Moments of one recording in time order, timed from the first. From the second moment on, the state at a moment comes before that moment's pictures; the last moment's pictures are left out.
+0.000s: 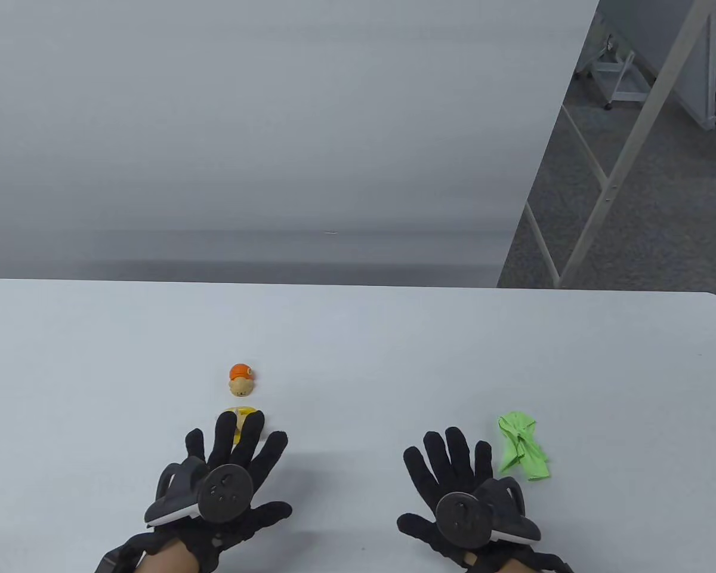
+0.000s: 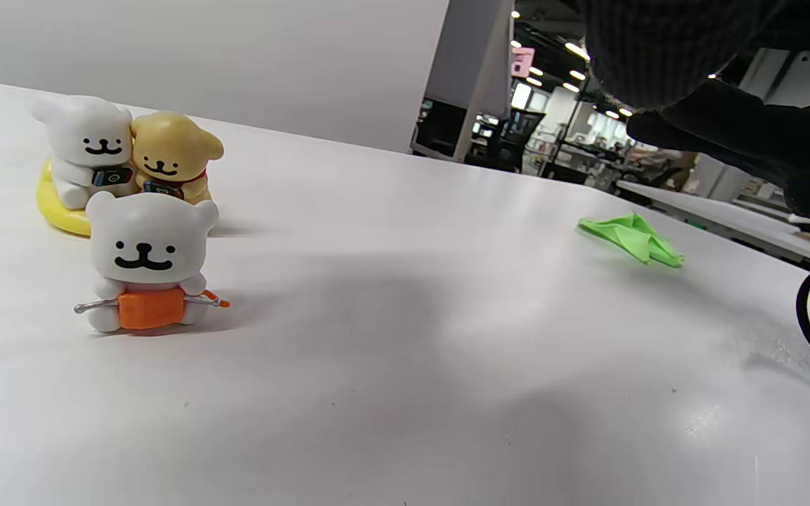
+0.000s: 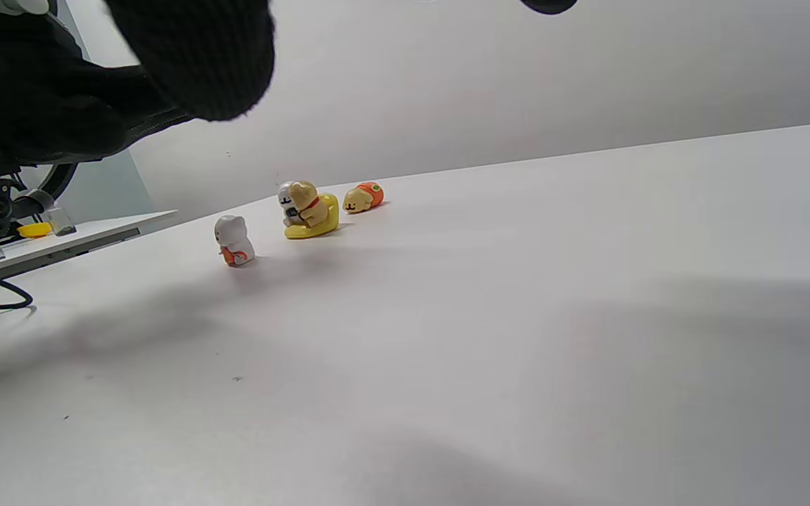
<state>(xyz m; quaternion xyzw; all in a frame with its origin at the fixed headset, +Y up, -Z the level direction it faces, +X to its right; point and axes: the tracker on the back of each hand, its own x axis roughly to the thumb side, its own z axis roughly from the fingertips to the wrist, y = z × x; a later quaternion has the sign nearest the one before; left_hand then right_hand) -0.215 -0.725 -0.277 -0.10 -0.27 0.08 0.95 0.139 -0.739 -0.261 0.32 0.05 0.94 0.10</state>
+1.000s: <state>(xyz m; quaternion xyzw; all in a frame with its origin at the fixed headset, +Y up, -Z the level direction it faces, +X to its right) -0.217 -0.725 -0.279 -0.10 -0.27 0.08 0.95 0.150 -0.713 -0.272 0.27 0.03 0.96 0.11</state>
